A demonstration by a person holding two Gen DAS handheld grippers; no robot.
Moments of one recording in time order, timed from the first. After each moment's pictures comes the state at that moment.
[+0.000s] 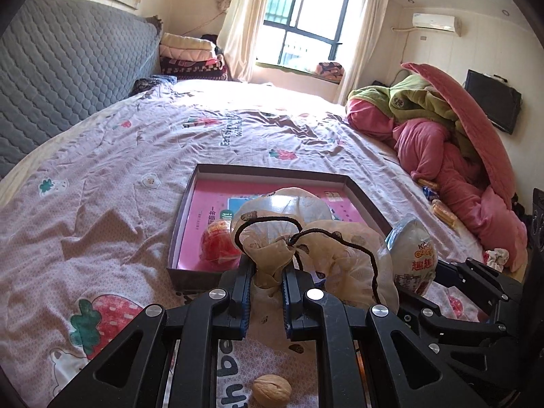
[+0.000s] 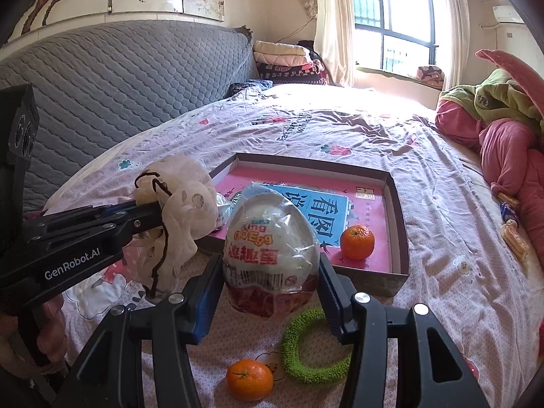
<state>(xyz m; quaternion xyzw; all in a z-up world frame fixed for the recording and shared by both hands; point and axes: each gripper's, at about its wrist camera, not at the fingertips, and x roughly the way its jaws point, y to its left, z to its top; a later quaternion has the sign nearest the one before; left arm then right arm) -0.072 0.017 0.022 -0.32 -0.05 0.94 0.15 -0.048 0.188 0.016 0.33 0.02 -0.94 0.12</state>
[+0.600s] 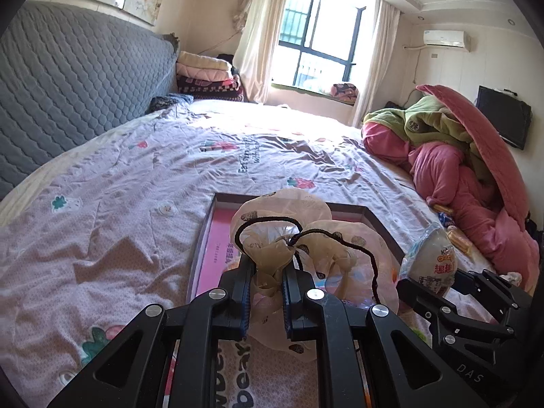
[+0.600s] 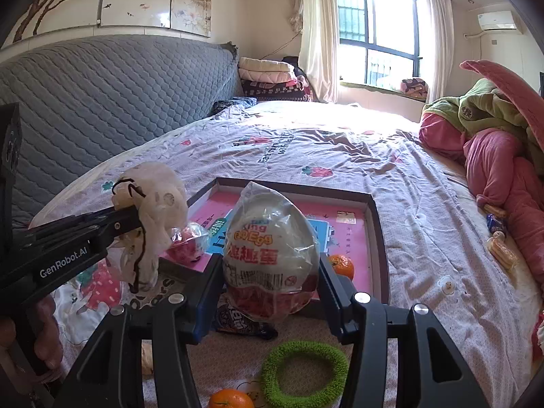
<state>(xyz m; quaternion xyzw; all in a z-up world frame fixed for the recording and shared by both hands) -0.089 0.009 0.033 -0.27 -0.06 0.96 0.11 -0.064 0.197 0.025 0.29 0.02 -0.95 0.09</state>
